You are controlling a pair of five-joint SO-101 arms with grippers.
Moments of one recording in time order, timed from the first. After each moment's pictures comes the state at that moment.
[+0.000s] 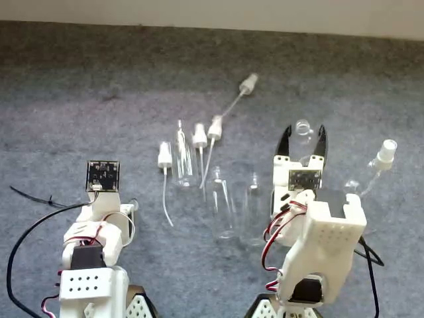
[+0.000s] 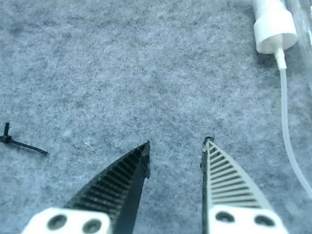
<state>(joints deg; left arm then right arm) -11.5 -85.4 96.3 49.2 0.0 -1.5 26.0 71.3 -98.0 12.2</state>
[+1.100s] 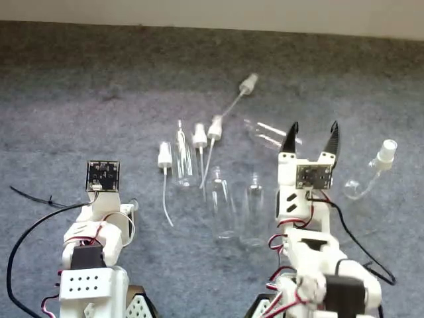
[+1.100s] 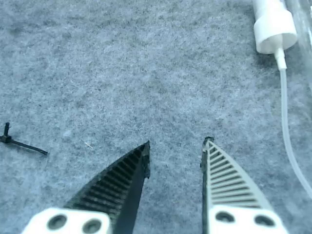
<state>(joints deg) -11.5 -85.4 96.3 49.2 0.0 -1.6 -22.4 85.5 -61.8 12.5</state>
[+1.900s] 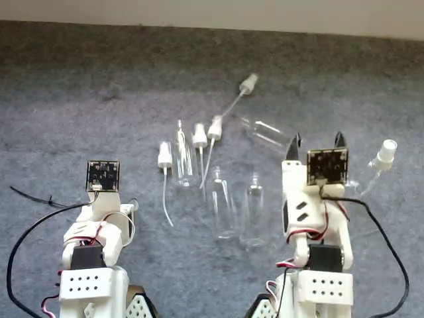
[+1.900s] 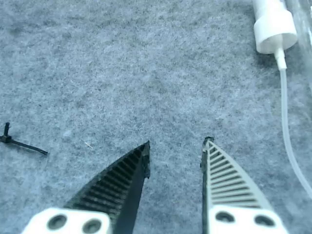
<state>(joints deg) -11.5 -85.4 96.3 49.2 0.0 -2.6 -81.5 79.9 22.5 13.1</state>
